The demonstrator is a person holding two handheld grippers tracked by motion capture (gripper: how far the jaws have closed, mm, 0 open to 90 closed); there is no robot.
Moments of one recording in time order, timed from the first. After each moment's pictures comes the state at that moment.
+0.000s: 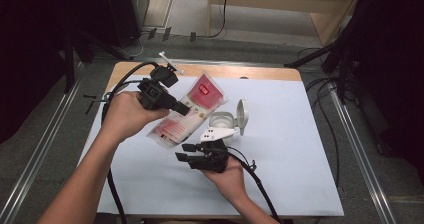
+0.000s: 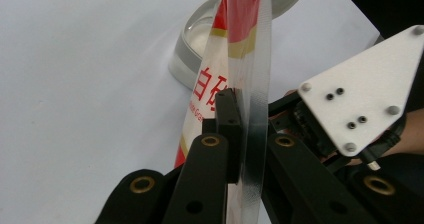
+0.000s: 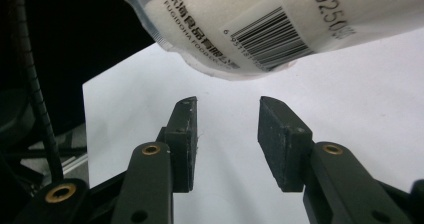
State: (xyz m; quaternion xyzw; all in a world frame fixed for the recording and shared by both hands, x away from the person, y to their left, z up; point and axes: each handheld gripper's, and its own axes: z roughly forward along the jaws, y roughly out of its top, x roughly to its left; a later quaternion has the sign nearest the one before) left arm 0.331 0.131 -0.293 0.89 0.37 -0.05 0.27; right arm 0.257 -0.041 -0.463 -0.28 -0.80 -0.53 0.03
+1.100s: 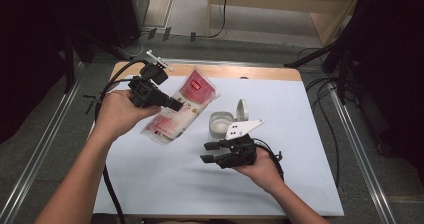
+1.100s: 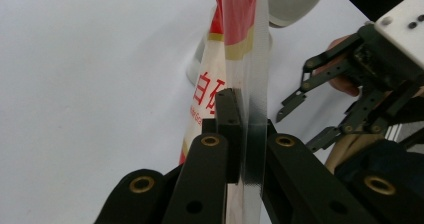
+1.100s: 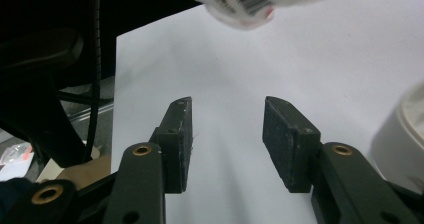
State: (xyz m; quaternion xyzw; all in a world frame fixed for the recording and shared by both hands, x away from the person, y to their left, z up) left arm 0.336 0.155 -0.296 0.88 0.37 -0.03 0.30; right arm 0.272 -0.108 -0.445 -0.17 -0.84 -0.52 0.05
